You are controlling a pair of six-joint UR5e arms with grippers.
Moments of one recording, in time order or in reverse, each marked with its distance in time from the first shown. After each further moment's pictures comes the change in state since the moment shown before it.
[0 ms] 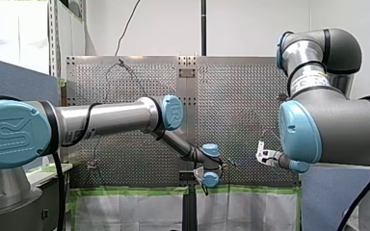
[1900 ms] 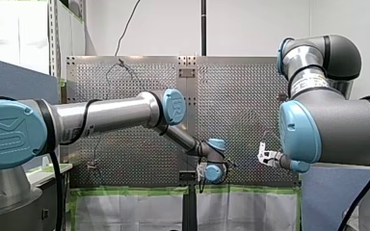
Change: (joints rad) left arm -0.039 0.043 -0.008 -0.282 0.067 0.277; right arm -0.009 0.047 -0.094 0.069 -0.005 -0.017
